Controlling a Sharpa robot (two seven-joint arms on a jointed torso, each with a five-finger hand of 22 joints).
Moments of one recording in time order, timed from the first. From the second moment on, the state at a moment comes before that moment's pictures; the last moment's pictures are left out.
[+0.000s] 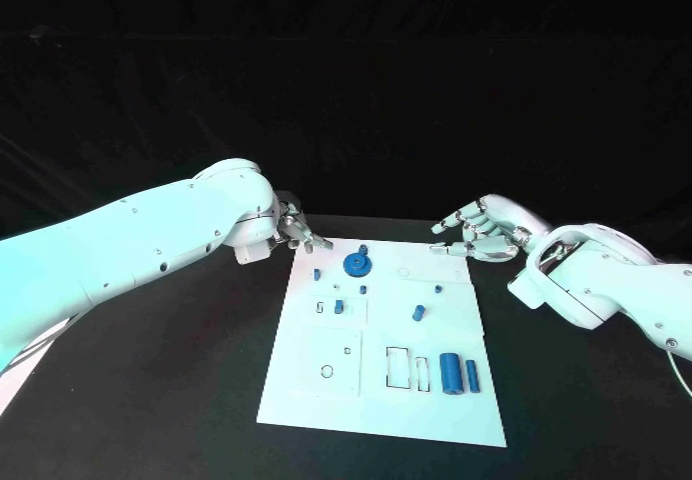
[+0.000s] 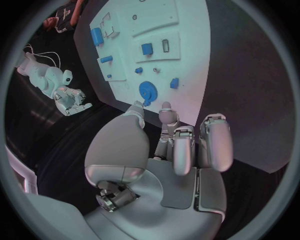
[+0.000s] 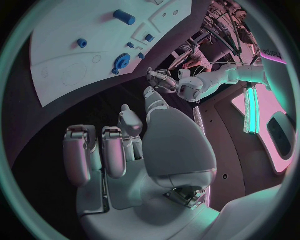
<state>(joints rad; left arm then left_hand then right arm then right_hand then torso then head) 1.39 -0.57 0.03 1.20 -1.03 0.23 -0.67 1.11 -0.06 -0.01 0.29 0.14 0.83 0.08 0.57 0.60 1.20 0.00 1.04 0.88 1.46 -0.07 1.57 1.31 0.05 1.47 0.04 1.38 1.31 1.23 -0.95 0.02 1.56 -1.06 -0.34 0.03 1.31 -0.13 0.03 0.20 0.21 1.03 0.13 0.07 0.07 1.37 0.05 1.00 1.22 1.47 -0.03 1.52 1.31 0.04 1.47 0.08 1.51 1.31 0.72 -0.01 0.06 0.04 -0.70</state>
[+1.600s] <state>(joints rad) 1.36 -0.43 -0.02 0.95 -1.10 0.40 -0.59 1.15 0.03 -0.09 0.29 0.11 0.92 0.05 0.59 0.55 1.30 -0.03 1.14 1.00 1.47 -0.08 1.57 1.31 0.05 1.47 0.03 1.43 1.31 1.23 -0.92 0.02 1.53 -1.06 -0.34 0.04 1.31 -0.12 0.02 0.20 0.21 1.03 0.13 0.07 0.07 1.37 0.05 1.00 1.22 1.47 -0.03 1.52 1.31 0.04 1.47 0.08 1.51 1.31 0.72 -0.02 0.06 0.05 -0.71</state>
